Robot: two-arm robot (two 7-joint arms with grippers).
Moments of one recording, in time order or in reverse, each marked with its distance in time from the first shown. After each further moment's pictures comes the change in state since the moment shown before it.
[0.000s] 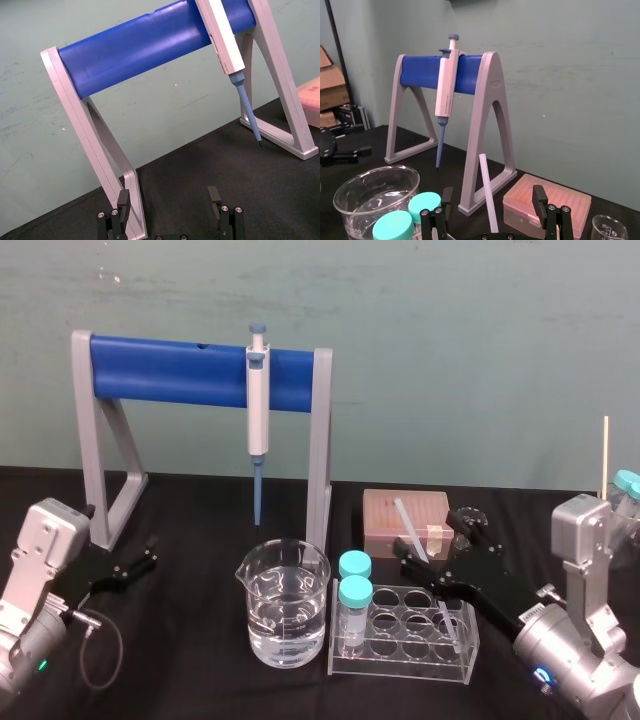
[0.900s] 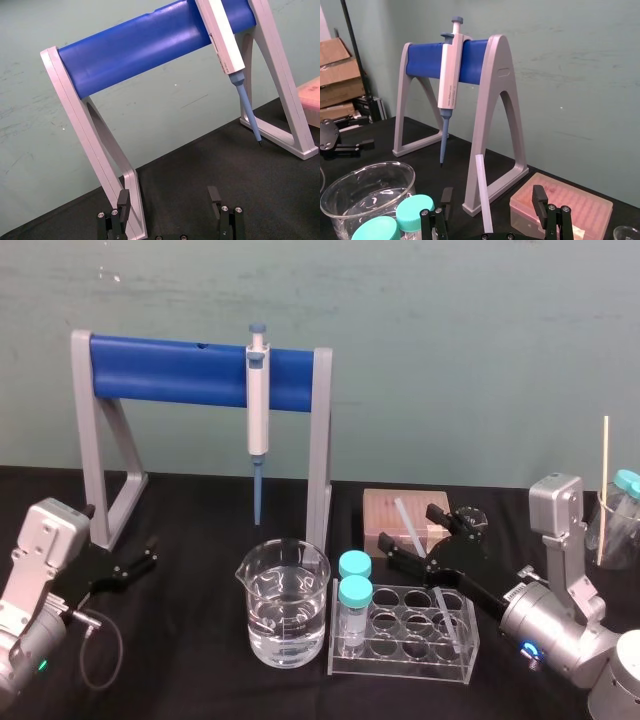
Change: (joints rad) left arm 0.000 0.000 0.000 0.000 0.000 0.000 0.000; right arm 0.149 0.023 -0.078 0.166 0.070 0.009 0.079
